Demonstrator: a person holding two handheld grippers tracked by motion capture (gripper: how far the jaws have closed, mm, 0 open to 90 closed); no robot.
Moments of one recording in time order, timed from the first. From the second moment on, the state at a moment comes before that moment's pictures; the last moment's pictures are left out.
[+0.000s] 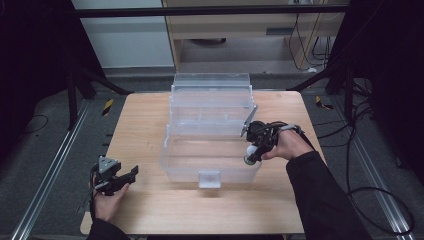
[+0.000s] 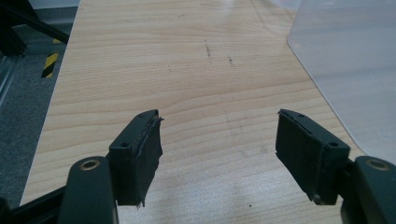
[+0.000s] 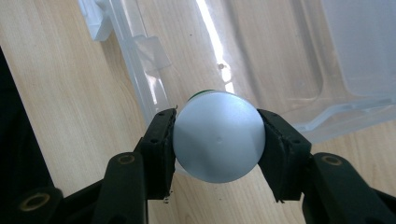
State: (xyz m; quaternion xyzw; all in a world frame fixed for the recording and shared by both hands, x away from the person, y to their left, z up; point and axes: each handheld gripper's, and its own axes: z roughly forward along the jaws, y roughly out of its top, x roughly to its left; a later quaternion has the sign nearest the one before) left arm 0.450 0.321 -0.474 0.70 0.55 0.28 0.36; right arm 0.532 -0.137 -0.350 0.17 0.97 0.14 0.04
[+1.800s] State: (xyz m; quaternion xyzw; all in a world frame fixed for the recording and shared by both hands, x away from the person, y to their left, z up) left arm 0.450 0.321 -0.474 0.70 0.55 0.28 0.36; right arm 0.534 -0.141 -0.393 0.19 0.97 0.15 0.03
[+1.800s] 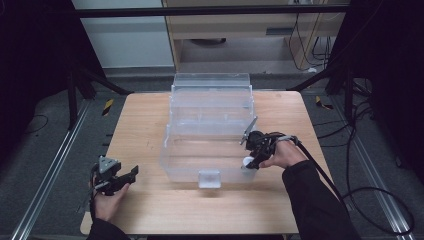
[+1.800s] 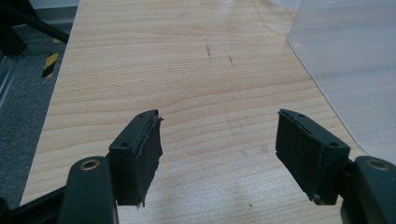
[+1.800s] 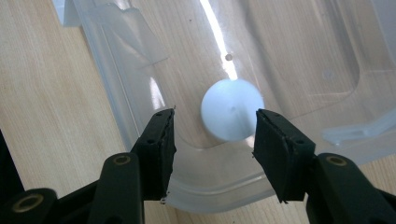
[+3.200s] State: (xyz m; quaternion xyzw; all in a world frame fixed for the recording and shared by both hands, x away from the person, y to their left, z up) left arm 0.449 0.319 -0.475 0.70 0.55 0.27 0.36; right arm 0.456 -0.243 -0.414 0.40 0.81 0.38 0.18
